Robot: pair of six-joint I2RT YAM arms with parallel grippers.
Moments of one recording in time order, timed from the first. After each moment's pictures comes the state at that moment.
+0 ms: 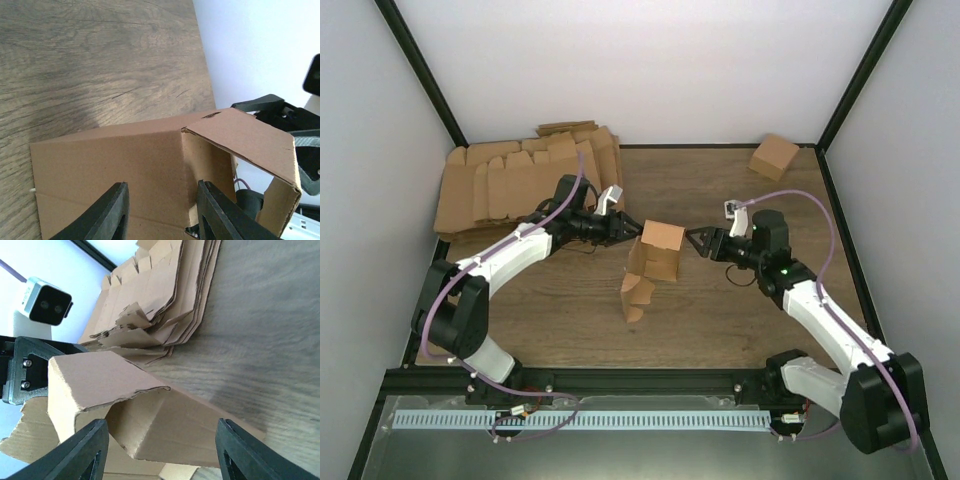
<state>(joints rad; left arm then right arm) -0.46 1.58 1.07 -0.20 0.79 -0.64 0.30 1.06 0.63 -0.02 -0.55 0.59</state>
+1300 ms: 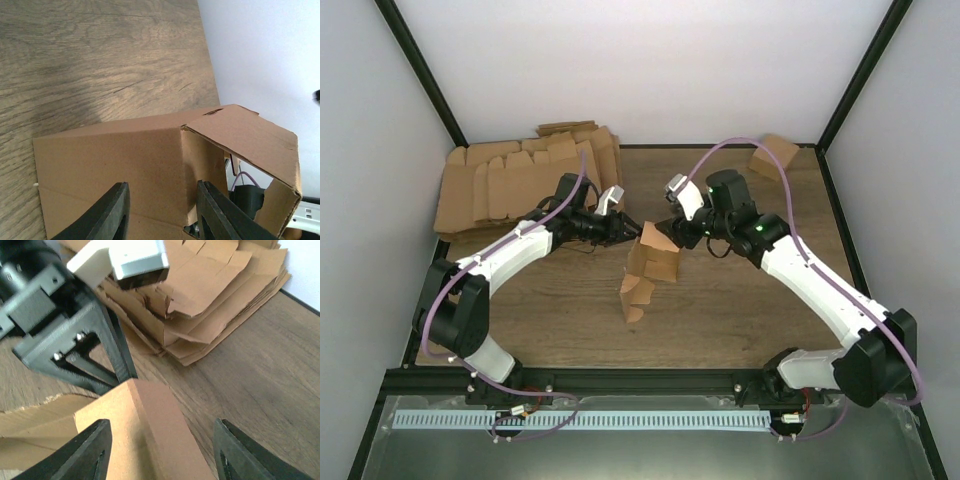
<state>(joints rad) -0.46 1.59 1.10 -0.26 0.79 -0.59 0.56 1.28 1.15 -0.46 -0.32 -0.20</state>
